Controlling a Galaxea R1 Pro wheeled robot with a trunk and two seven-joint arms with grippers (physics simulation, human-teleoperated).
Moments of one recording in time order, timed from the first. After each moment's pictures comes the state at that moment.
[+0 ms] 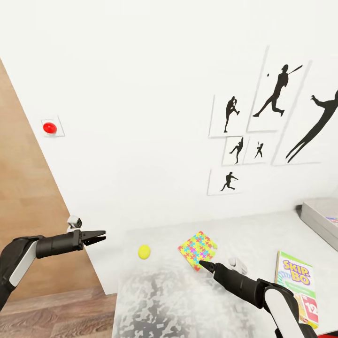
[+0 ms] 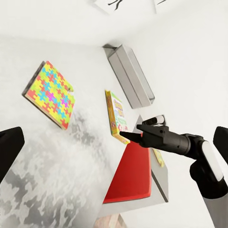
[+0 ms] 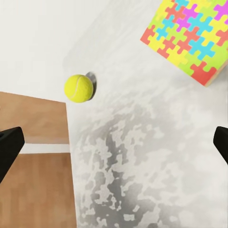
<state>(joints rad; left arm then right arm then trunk) -0.57 0.46 0.02 -1.02 0.48 0.97 -1.30 -0.12 -0.06 -0.02 -1.59 -0.98 0.89 -0.10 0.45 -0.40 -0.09</state>
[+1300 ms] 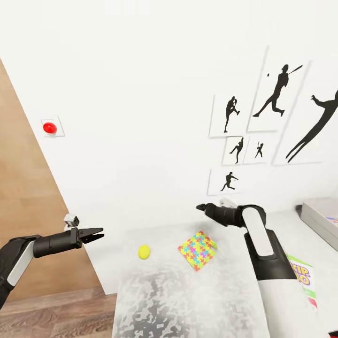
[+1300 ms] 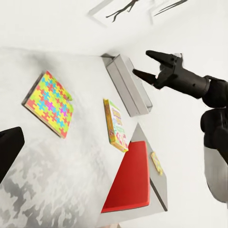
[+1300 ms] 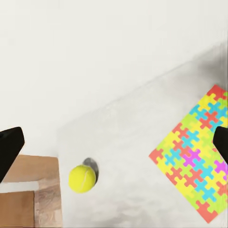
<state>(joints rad) -0.56 0.45 0.06 -1.02 0.48 0.97 -1.30 -0.69 0.02 -0.01 -1.38 -0.99 1.02 -0.51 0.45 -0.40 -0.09</state>
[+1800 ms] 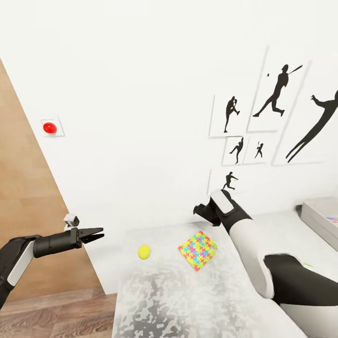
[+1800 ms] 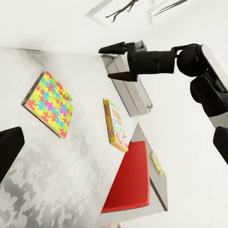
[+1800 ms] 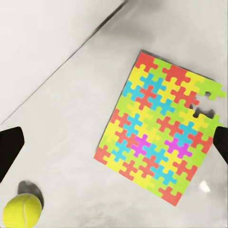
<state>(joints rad) -0.56 0.45 0.06 -1.03 0.48 0.97 -1.30 -1.13 0.11 0.02 -0.47 -0.94 0.73 -0.74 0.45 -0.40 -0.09</state>
